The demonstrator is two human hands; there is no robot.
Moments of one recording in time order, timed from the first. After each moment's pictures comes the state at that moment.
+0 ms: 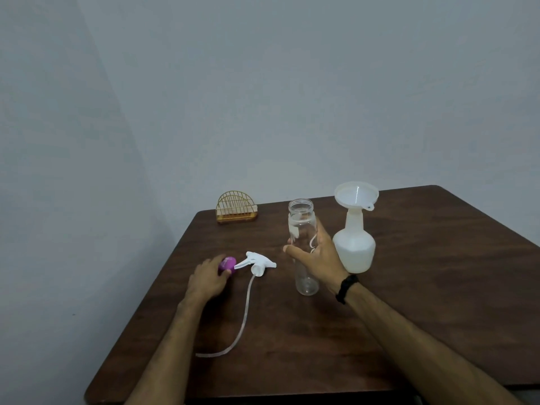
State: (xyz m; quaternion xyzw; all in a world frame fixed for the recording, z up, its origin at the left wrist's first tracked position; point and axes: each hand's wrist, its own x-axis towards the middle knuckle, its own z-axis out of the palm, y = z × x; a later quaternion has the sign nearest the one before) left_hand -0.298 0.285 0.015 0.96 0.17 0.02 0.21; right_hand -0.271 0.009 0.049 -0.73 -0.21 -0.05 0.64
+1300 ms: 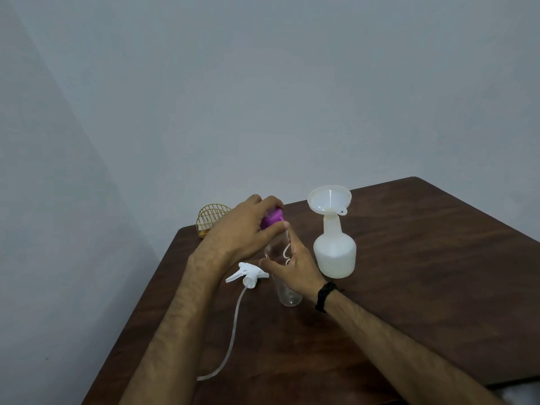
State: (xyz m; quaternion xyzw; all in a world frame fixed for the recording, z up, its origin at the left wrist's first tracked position) left_hand -0.306 0.135 0.183 0.97 -0.17 0.16 0.12; right_hand -0.264 0.012 0.046 -0.74 -0.24 -0.06 0.63
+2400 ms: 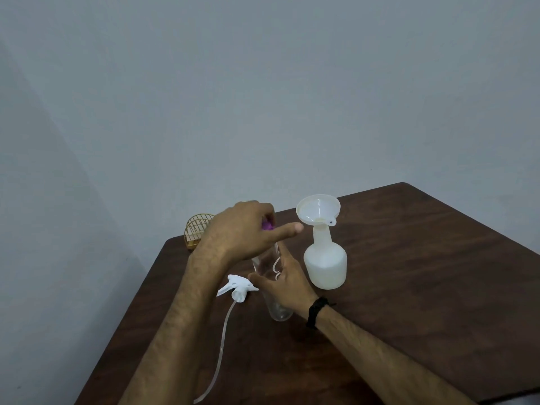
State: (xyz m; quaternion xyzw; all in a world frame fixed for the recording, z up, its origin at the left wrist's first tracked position) left_hand -0.298 0.104 0.205 0.98 -0.10 0.12 0.08; right_hand -0.266 0.010 0.045 -0.74 -0.23 -0.06 0.63
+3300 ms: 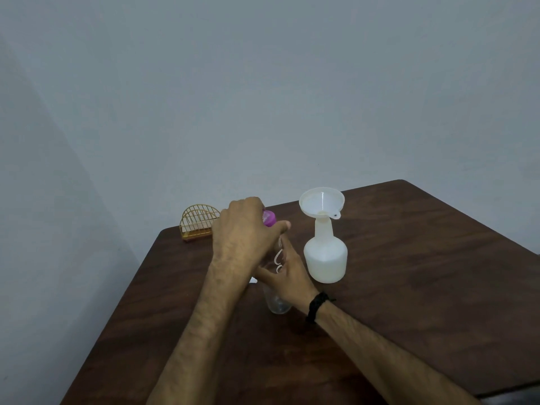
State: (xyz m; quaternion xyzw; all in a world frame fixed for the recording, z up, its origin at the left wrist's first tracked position) left_hand -0.306 0.095 0.179 0.96 0.03 0.24 0.10; right_hand -0.263 0.013 0.038 -0.72 -0.24 -0.08 0.64
